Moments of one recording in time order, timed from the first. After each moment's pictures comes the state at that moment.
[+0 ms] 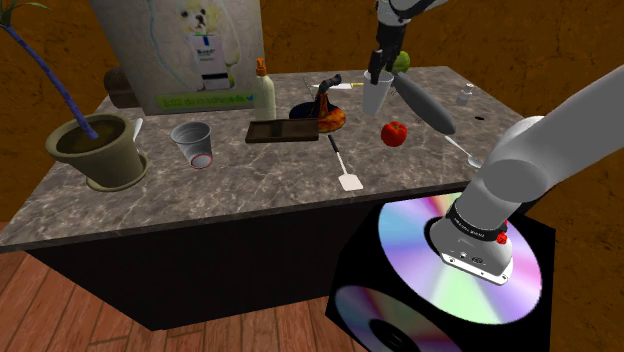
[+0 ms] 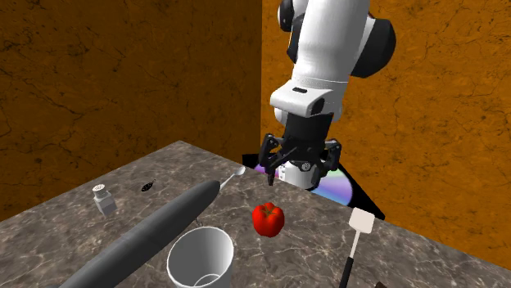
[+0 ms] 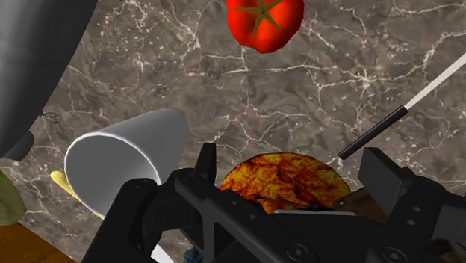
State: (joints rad) arm -0.11 -0.40 -0.21 -2.36 -0.22 2.03 -0.18
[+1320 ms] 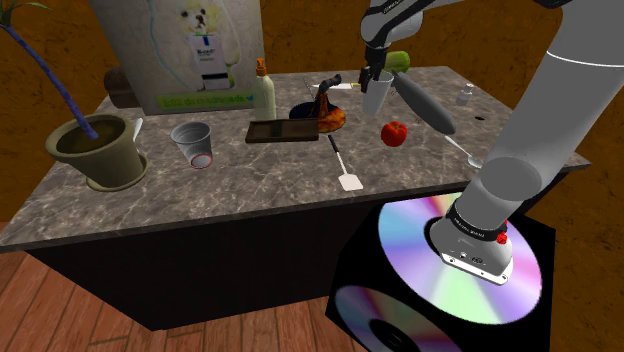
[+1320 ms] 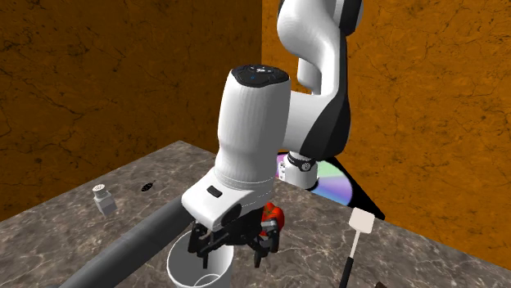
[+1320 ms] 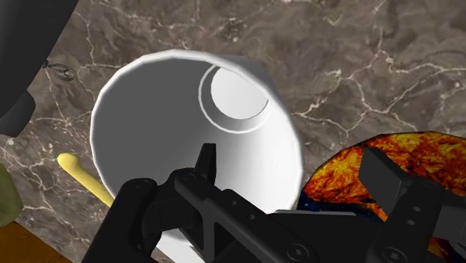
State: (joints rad) arm -0.17 0.11 -0.35 -2.12 -0.11 2.33 -0.44
